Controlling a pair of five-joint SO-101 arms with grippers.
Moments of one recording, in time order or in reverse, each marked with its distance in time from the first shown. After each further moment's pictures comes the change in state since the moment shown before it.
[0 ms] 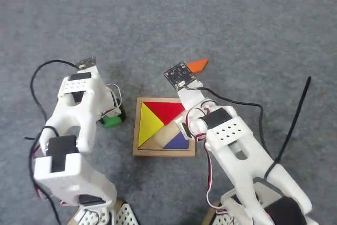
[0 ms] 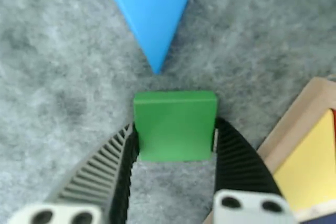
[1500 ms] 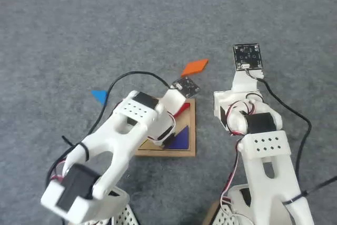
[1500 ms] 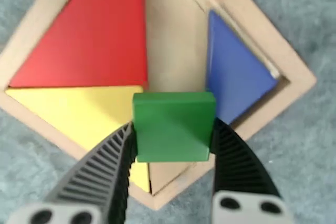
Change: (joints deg) left arm 35.6 -16.6 11.9 -2.5 -31.8; right arm 20.1 -16.6 0.5 1.8 -11.0
